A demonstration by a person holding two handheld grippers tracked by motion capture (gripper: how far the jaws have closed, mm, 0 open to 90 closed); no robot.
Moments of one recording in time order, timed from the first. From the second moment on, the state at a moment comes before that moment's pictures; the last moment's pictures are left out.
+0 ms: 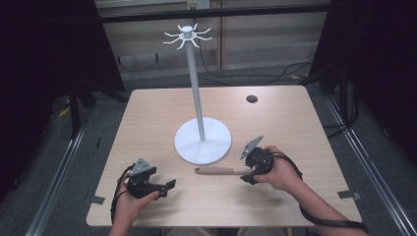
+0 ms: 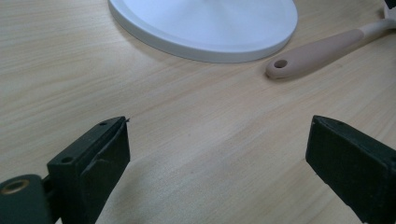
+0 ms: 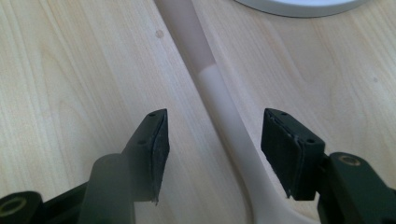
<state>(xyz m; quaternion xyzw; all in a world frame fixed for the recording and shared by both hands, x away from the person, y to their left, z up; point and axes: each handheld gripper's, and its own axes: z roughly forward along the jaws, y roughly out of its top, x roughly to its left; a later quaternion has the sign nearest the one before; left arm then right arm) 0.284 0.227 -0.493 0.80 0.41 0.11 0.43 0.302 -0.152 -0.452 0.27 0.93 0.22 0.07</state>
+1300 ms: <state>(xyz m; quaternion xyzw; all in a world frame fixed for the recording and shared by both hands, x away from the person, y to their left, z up) 0.284 0.229 -0.493 0.80 0.41 0.12 0.43 0.316 -0.134 -0.469 0.22 0.96 0.14 0.07</state>
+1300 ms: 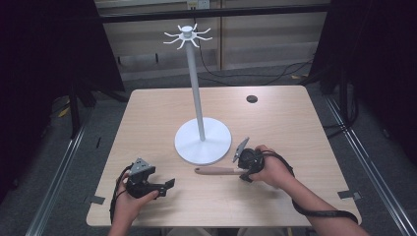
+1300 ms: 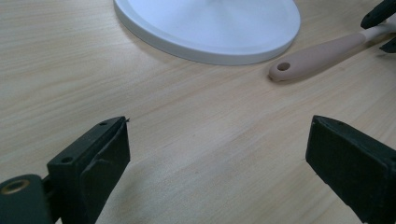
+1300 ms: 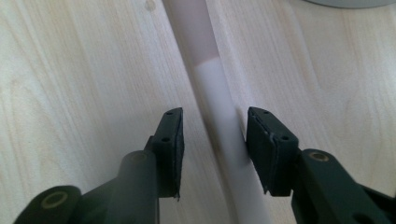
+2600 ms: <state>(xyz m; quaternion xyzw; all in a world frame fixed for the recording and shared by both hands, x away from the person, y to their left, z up) 0.284 0.228 -0.493 0.80 0.41 0.12 0.43 0.301 -0.153 -0.448 0.16 0.96 0.20 0.07</state>
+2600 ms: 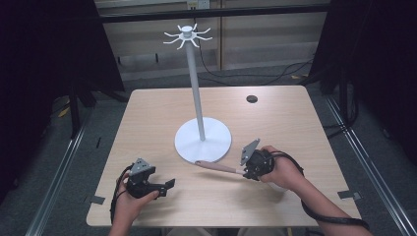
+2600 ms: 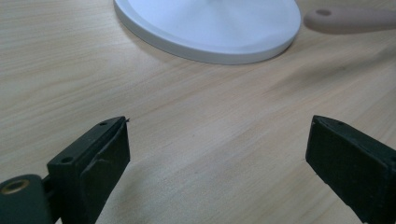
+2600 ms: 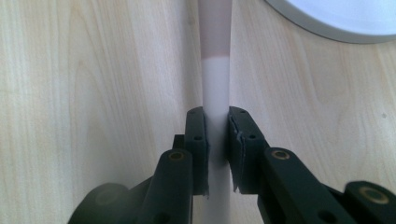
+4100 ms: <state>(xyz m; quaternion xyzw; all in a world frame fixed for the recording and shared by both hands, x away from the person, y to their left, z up) 0.283 0.226 -0.493 0.80 0.41 0.11 0.43 0.304 -0.179 -0.419 0.24 0.86 0.43 0.10</state>
